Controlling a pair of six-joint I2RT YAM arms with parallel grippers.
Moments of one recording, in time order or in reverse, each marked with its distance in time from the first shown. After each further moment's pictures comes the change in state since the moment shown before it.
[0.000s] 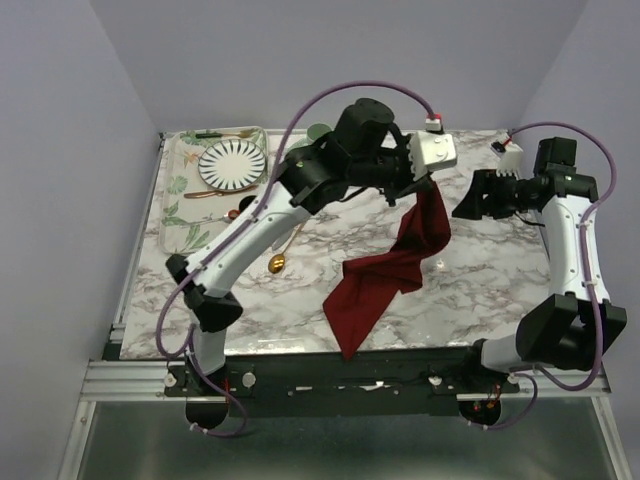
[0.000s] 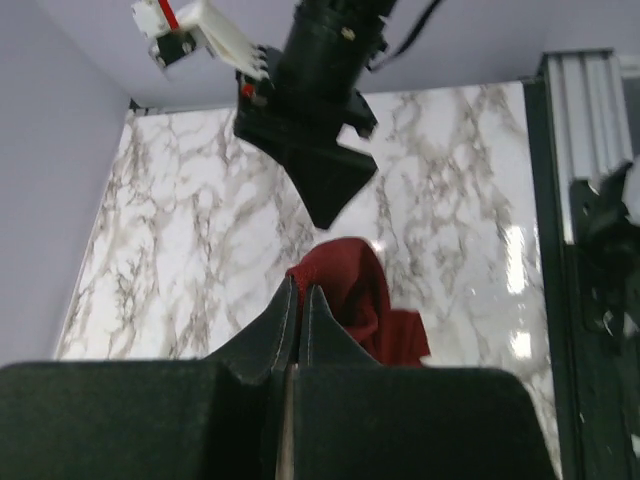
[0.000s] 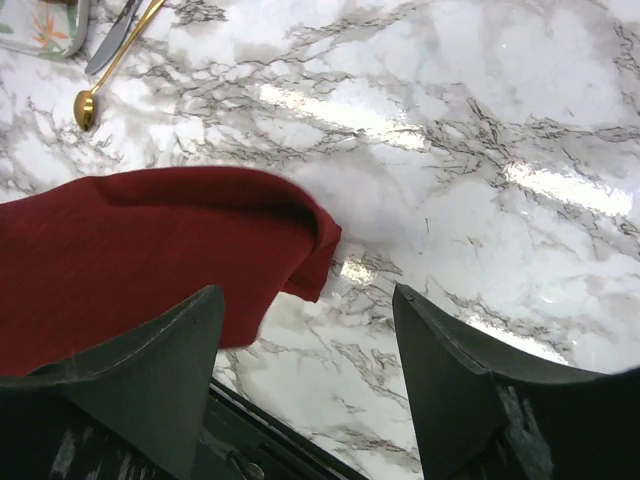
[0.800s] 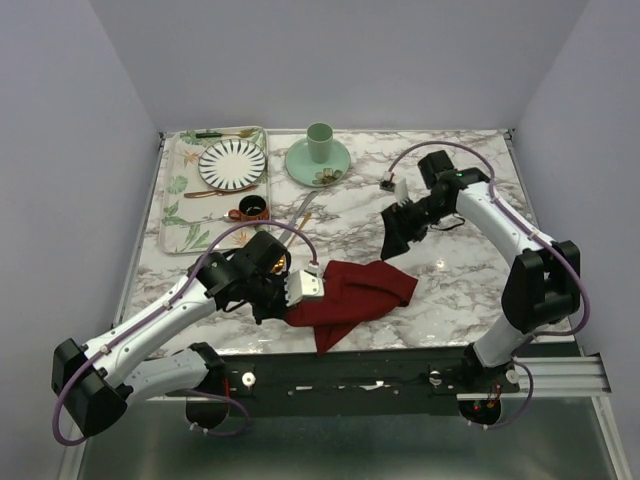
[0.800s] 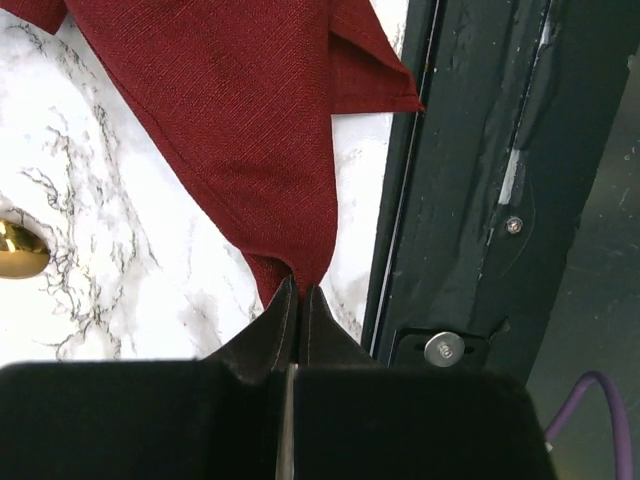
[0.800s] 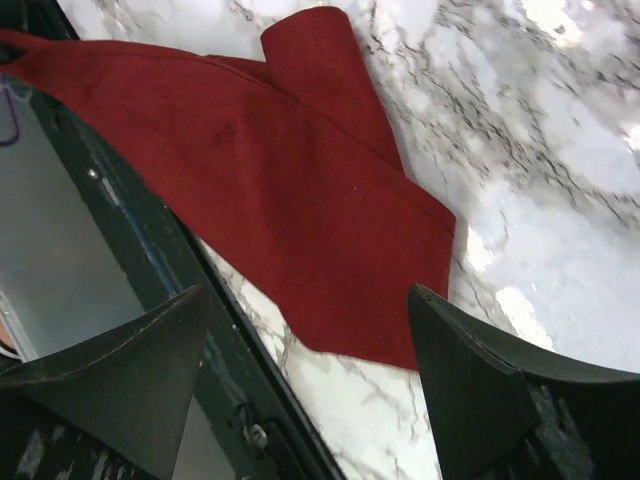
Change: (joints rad) left arm 0.164 -0.925 -1.519 -0.200 0.021 0.198; right arm 0.498 0.222 -0.049 -0.005 -0.056 -0.127
